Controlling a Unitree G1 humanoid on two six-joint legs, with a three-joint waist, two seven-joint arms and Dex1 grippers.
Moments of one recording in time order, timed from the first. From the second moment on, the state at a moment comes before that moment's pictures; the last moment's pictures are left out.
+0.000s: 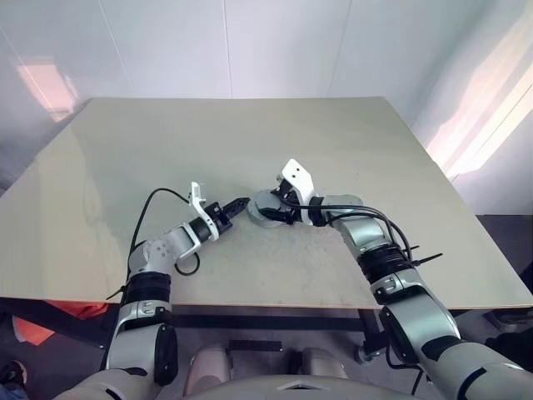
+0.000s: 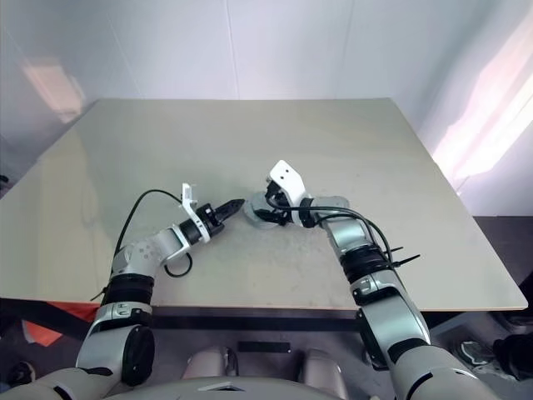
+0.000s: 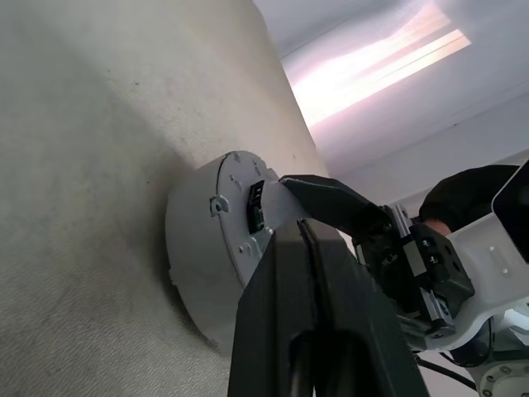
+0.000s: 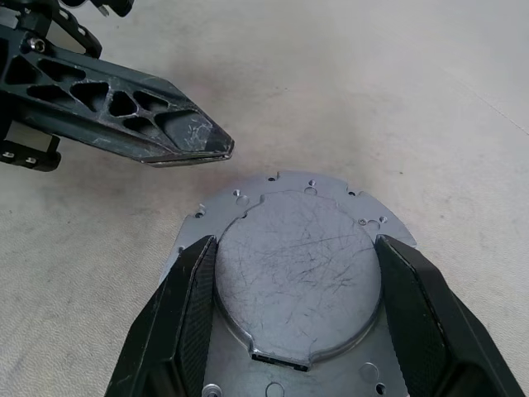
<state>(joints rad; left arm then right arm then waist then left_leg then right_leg) -0.48 0.11 0.31 0.42 -0.74 0.86 -0.63 -0.66 -0.24 0.24 0.53 0.02 0.26 0.83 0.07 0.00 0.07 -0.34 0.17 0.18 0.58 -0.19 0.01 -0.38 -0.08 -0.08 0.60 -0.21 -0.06</state>
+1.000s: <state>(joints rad) -0.60 0.09 0.27 0.62 -0.65 0.80 -0.59 -0.67 -0.25 0.24 0.55 0.01 0.25 0.84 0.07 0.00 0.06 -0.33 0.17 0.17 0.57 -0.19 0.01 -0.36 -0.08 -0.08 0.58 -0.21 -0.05</state>
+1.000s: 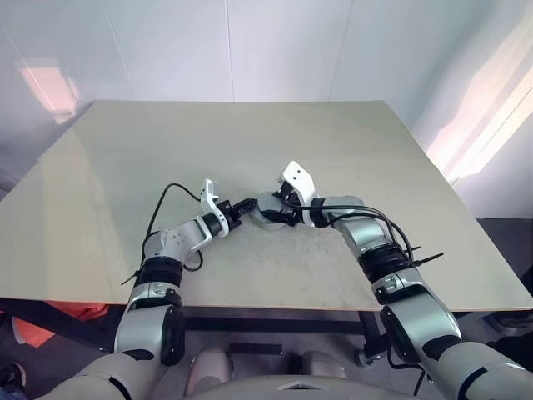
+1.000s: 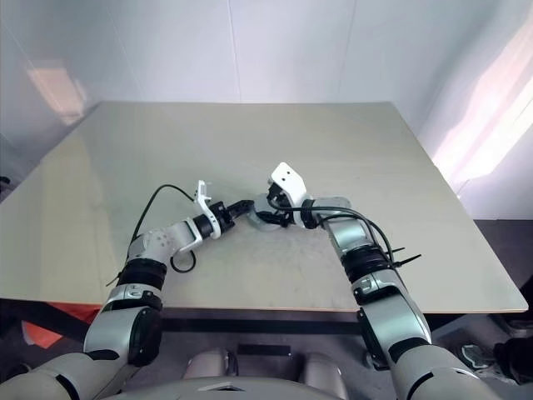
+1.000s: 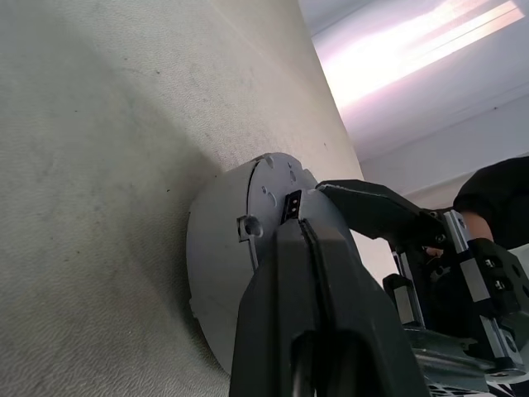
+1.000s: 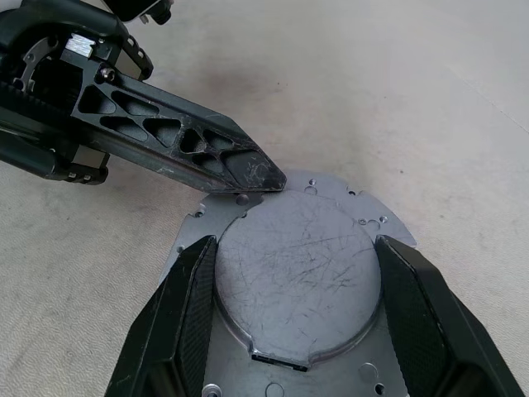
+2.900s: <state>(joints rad) -0.58 0.09 0.25 0.57 -0.65 0.86 -0.67 -0.65 -0.14 -0.45 0.26 0.56 1.43 0.37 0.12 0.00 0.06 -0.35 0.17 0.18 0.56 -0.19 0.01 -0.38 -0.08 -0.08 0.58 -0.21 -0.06</state>
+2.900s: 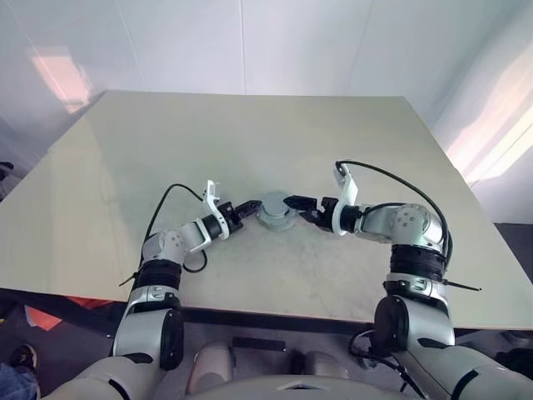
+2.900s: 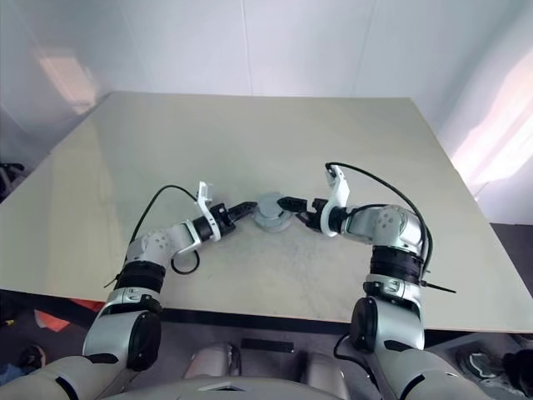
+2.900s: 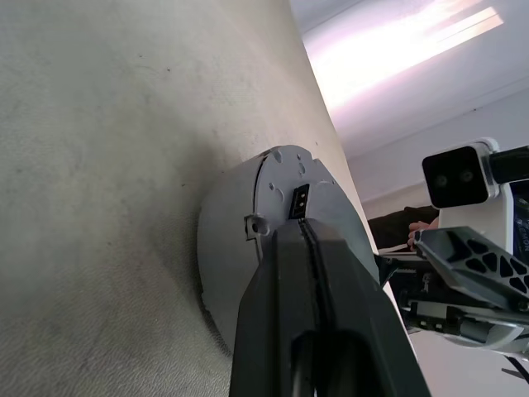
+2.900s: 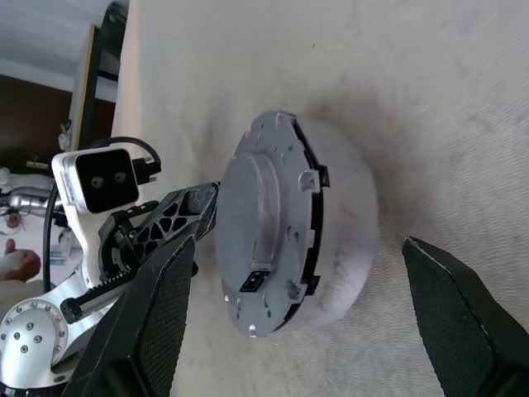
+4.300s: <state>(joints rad) -0.59 0.11 0.42 0.61 -0.73 0.80 -0.61 -0.76 -0.04 -0.56 0.52 0.61 1.24 0.27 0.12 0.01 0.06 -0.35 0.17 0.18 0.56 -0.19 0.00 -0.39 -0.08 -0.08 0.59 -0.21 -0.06</state>
